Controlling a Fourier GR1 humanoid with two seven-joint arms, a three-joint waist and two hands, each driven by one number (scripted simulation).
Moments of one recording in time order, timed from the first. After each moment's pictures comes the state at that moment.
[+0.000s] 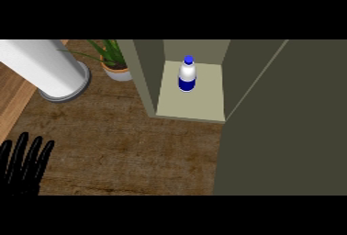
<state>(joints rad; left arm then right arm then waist) 0.39 0.63 -0.29 -1.95 0.88 0.04 -0.56 0.89 -0.33 0.58 -2.49 -0.01 0.56 -0.17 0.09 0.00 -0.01</state>
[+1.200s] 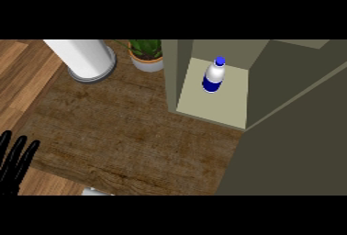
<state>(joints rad) 0.40 0.75 -0.21 -1.96 0.93 -0.14 -0.55 0.50 -0.41 0.55 -2.48 -0.03 0.56 -0.03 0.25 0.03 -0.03</state>
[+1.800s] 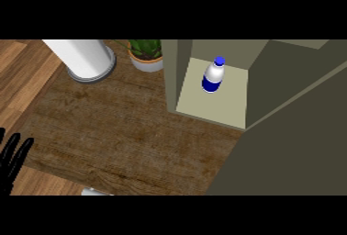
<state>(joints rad) 0.40 0.77 -0.17 -1.94 0.96 -0.16 -0.54 0.33 -0.44 0.57 -2.48 -0.03 0.59 0.05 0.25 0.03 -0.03</state>
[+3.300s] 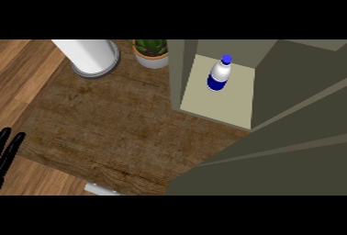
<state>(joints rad) 0.37 0.80 -0.13 -1.90 0.99 -0.22 -0.54 0.06 -0.32 0.54 -2.26 -0.17 0.56 0.27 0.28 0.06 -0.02</state>
